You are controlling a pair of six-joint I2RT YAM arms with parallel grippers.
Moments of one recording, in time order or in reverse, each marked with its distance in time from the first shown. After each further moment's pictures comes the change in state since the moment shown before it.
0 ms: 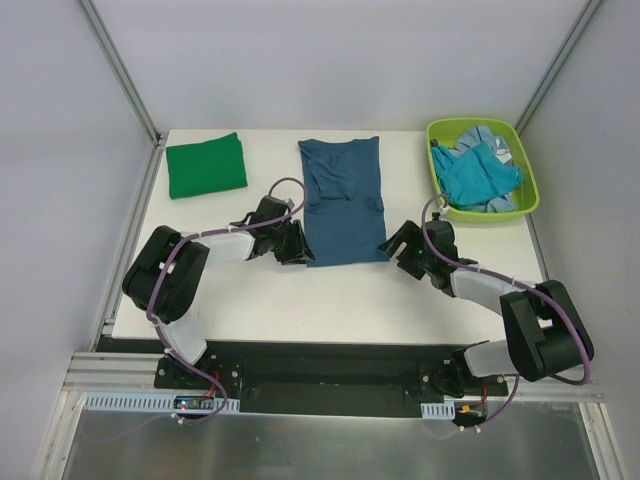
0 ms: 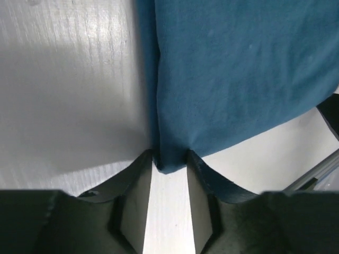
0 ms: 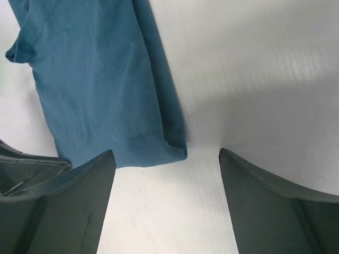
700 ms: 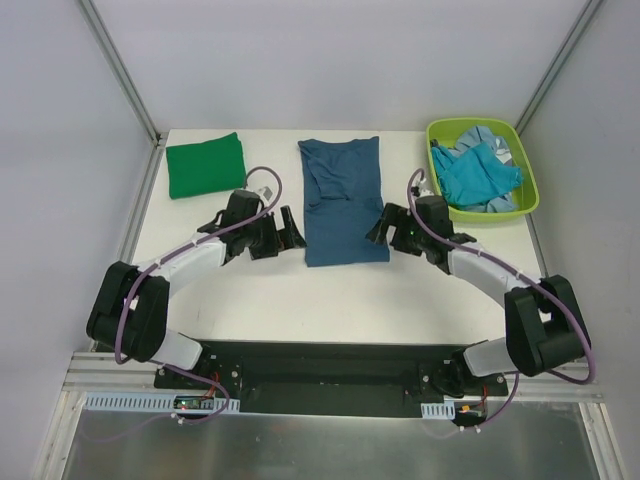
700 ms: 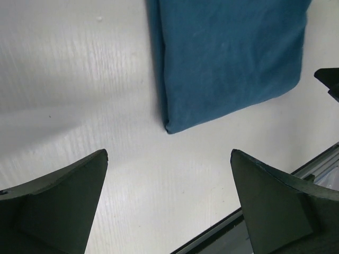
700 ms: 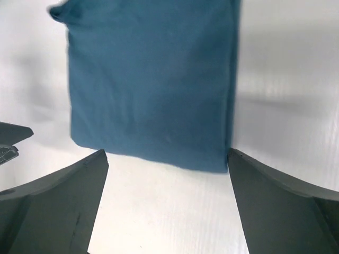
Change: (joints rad) left arm 0.104 -0.280 -0.039 -0.112 -0.004 0.116; right arm 0.019 0.069 0.291 -0.180 -0.120 -0.311
